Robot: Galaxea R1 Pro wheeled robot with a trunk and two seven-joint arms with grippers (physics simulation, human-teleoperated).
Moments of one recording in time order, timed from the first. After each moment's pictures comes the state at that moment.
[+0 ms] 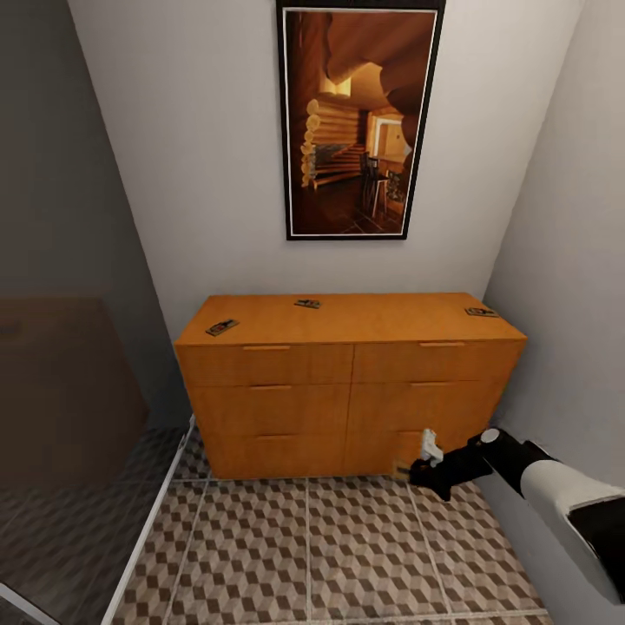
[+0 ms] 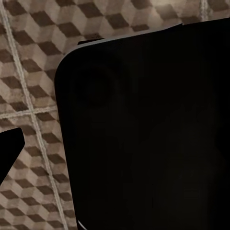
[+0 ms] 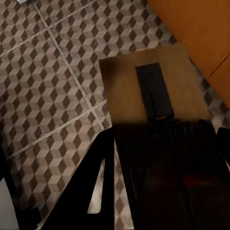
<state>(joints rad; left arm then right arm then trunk) -0.02 -0.04 -0.14 0.06 0.00 -0.34 0.08 -1.01 -0.25 0.35 -0.10 0.36 -0.13 1.08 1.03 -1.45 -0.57</state>
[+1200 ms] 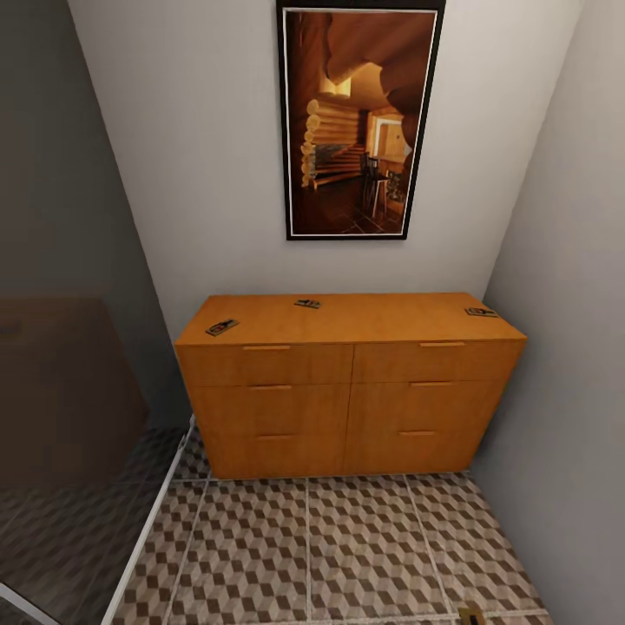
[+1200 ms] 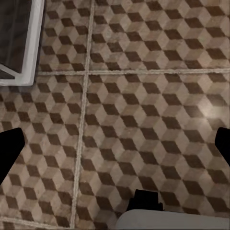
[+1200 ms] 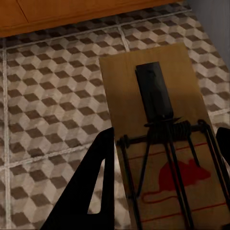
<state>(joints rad) -0.03 -0.01 -0.13 -0.38 0.06 -0.33 0.30 -0.30 -0.08 0.34 -0.02 -0.60 -0.66 0.08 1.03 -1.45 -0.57</state>
